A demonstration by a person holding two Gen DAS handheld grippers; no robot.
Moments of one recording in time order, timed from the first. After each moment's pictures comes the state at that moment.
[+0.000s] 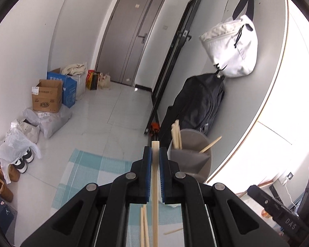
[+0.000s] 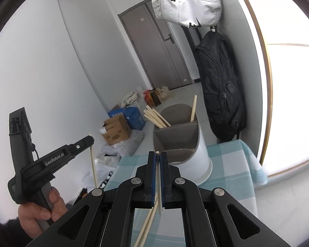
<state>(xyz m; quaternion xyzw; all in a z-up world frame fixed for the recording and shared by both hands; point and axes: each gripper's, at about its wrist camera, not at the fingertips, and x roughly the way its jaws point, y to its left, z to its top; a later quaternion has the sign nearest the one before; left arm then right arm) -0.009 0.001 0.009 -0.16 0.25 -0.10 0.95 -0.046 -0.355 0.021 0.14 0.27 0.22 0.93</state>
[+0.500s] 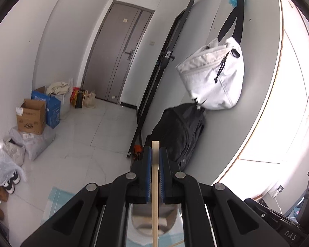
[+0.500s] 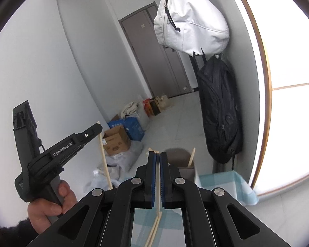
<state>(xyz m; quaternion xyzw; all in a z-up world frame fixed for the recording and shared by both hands) 0.039 -0.025 0.090 -0.17 0.19 -0.14 0.96 0.002 -0.373 0.116 0.13 0.26 0.21 0.93</state>
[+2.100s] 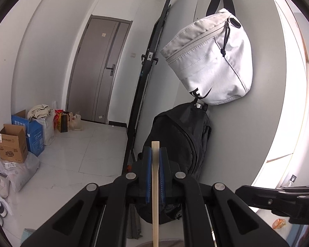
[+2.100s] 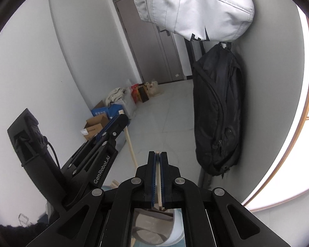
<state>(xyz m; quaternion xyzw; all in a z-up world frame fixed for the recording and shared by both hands) 0.128 -0.060 0.032 -0.11 0.12 -0.17 0.97 0.140 -0.356 0.085 0.08 0.32 0.19 0.92</state>
